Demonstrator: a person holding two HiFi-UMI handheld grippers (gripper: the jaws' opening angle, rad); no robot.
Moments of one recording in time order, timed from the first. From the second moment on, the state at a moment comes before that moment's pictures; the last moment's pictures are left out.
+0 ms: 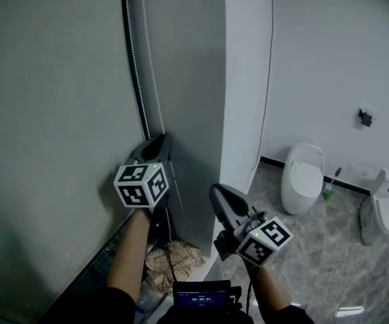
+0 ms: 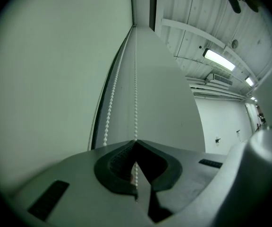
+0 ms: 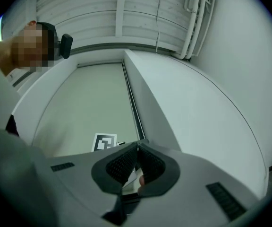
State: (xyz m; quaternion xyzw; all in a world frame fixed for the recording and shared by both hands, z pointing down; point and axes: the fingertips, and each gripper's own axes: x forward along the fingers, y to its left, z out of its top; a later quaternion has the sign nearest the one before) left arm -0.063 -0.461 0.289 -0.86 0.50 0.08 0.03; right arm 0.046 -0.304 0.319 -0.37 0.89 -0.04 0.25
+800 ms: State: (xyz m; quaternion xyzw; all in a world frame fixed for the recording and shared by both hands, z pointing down) left arm -0.080 -0.319 0.286 -0.84 0.53 0.03 0.15; right arm -0.082 -0.316 0.127 -0.23 0.95 0.07 0.21
